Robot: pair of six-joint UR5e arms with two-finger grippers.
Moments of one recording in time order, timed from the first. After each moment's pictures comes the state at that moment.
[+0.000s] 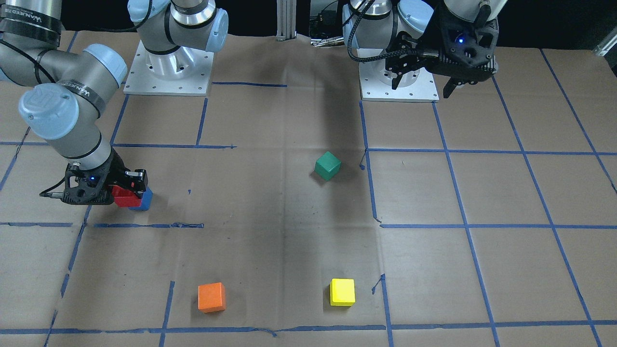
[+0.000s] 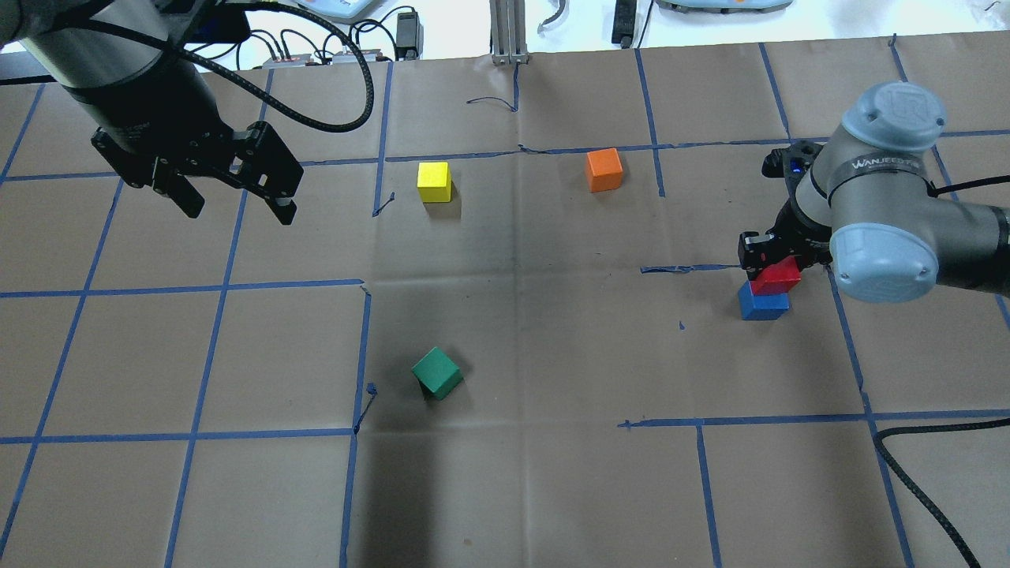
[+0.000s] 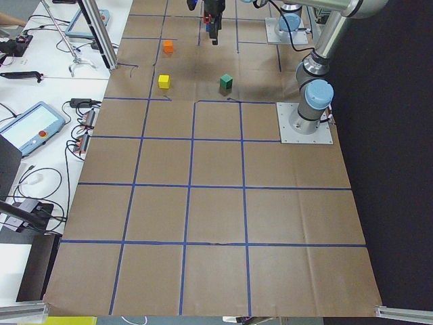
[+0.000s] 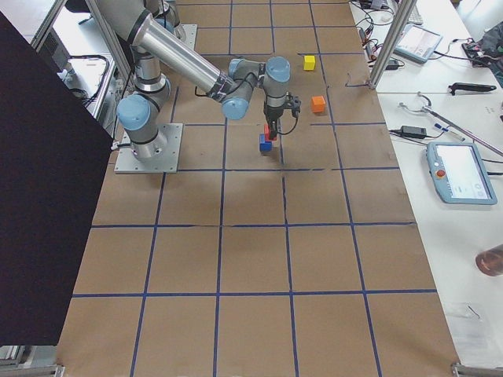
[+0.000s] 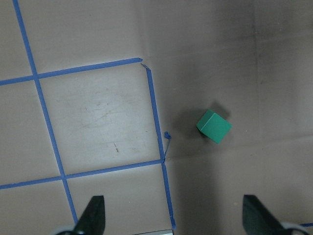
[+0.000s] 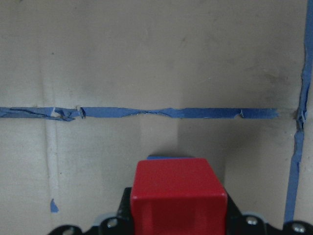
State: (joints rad) left arm -1.56 -1.52 -1.48 -1.79 1.55 0.16; right arm 1.34 -1.38 2.03 -2.22 -1.59 -0.25
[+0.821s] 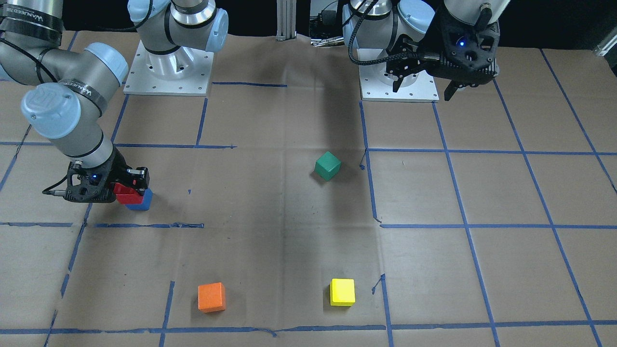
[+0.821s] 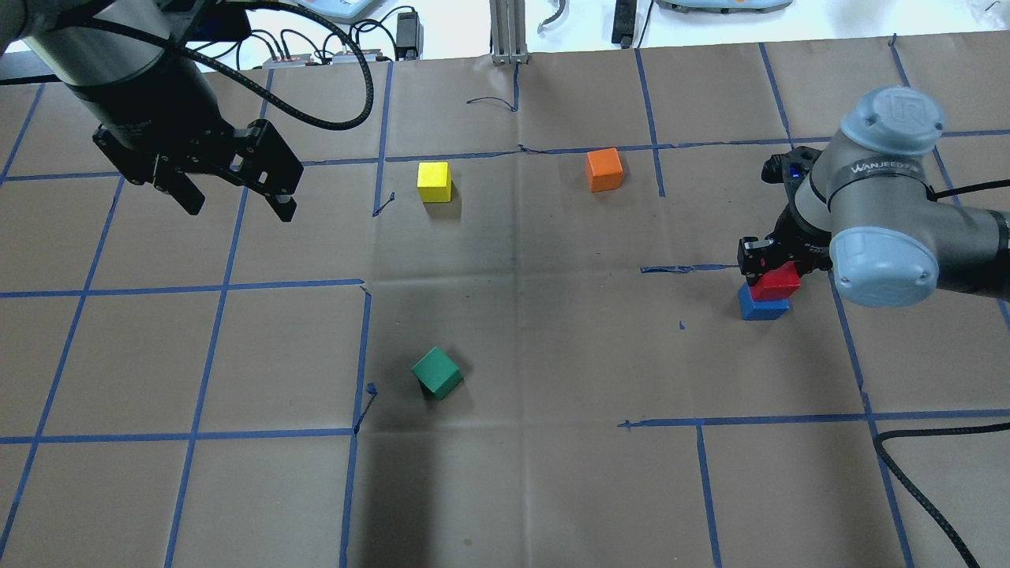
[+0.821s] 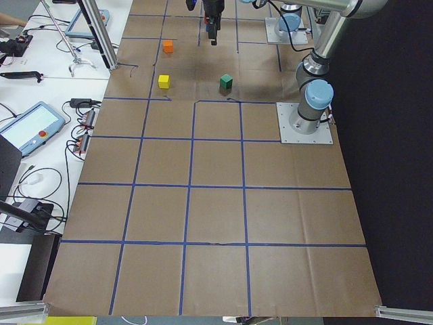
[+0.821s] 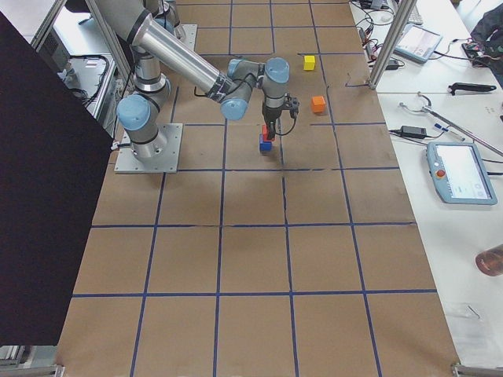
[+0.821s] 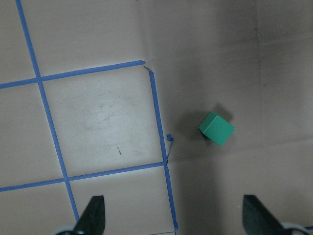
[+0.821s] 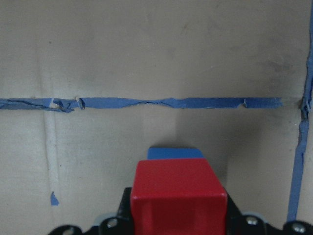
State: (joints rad) left arm -1.56 -1.53 -1.48 -1.79 1.56 0.16; right arm 1.34 -1.39 2.04 -2.20 -1.59 -0.23
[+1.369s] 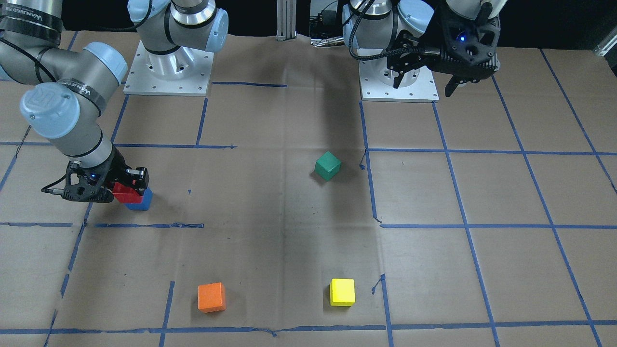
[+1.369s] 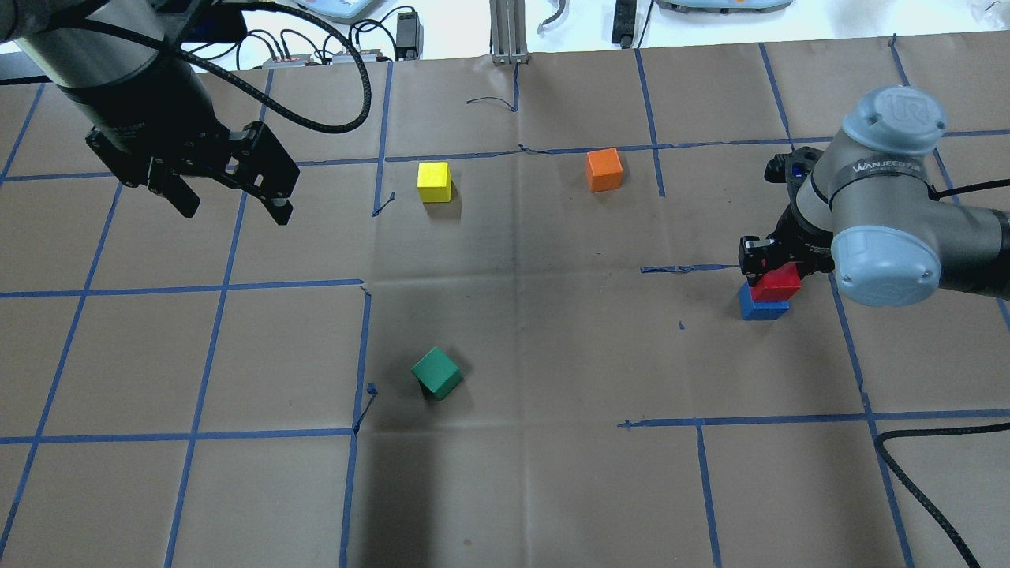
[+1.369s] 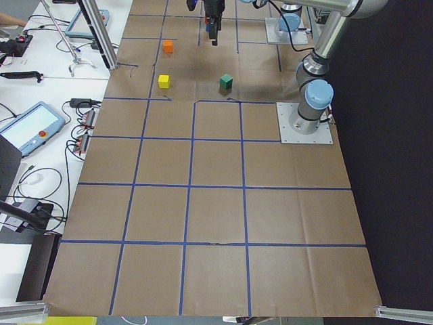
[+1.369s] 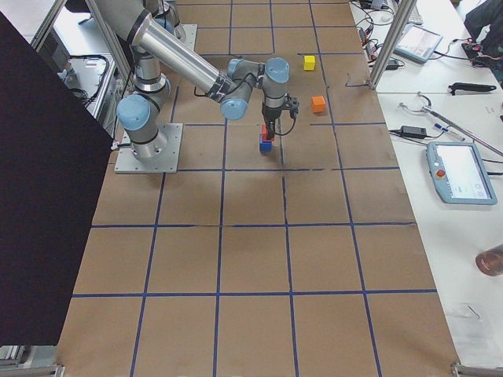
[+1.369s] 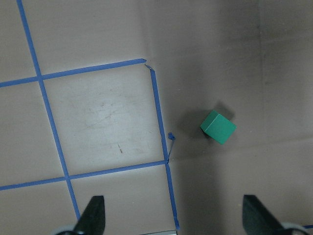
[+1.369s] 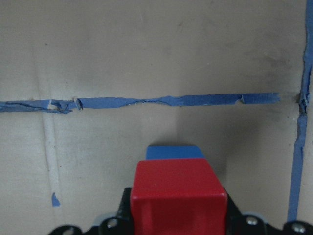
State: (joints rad) left arm -1.56 -1.51 -1.48 -1.81 1.56 0.16; right arm 1.33 -1.39 2.04 -2.19 -1.59 -0.19
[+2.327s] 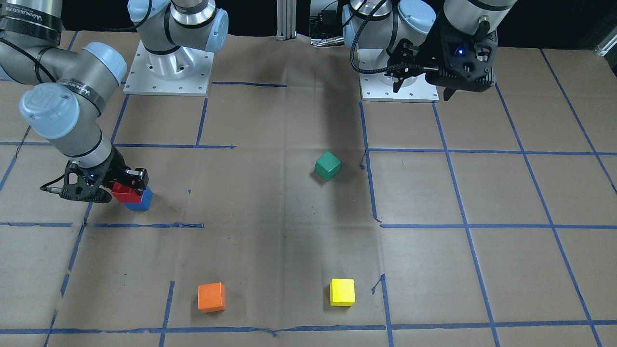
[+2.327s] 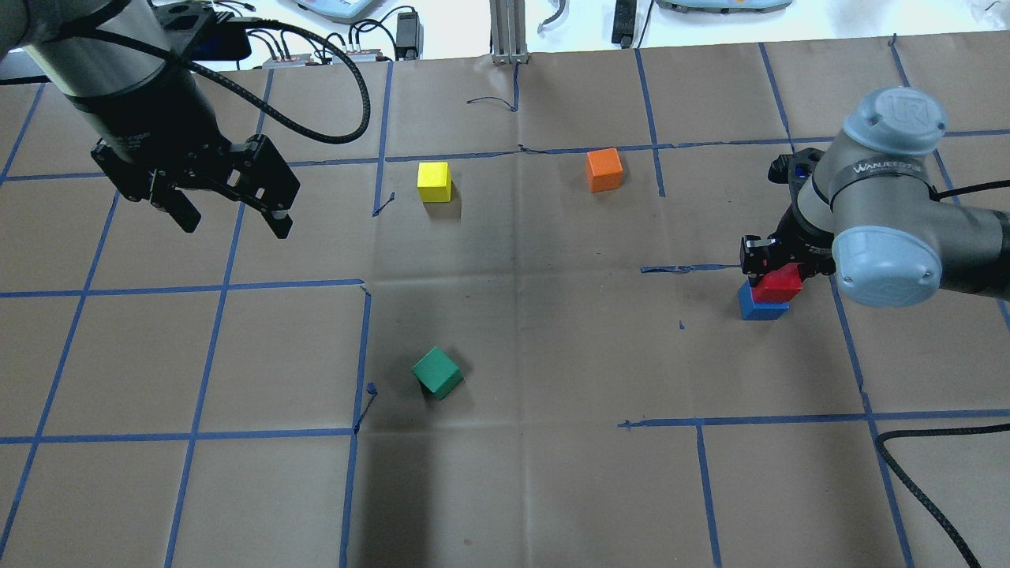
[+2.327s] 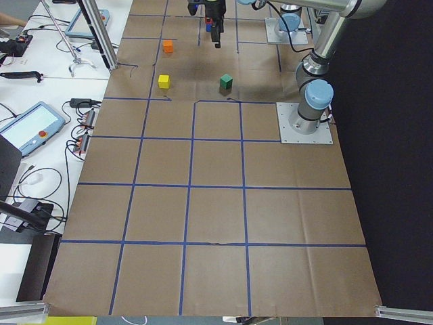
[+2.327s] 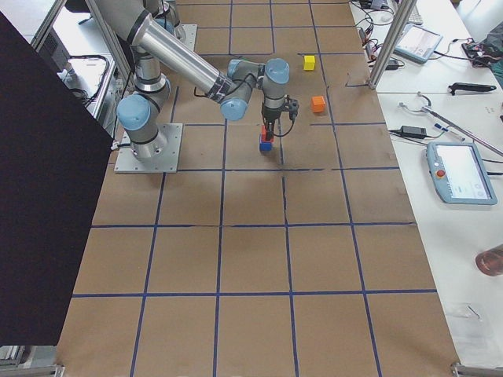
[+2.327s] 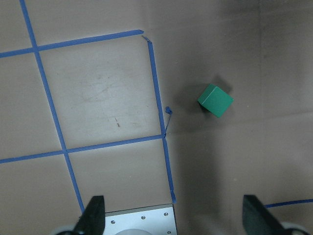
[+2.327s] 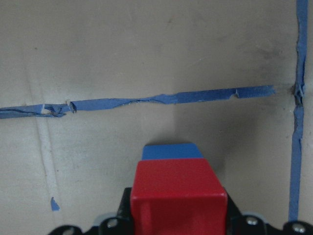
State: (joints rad) left arm -1.55 -1.55 -1.48 -1.82 1.56 0.16; right arm 1.33 -1.39 2.04 -2.19 -1.59 -0.16
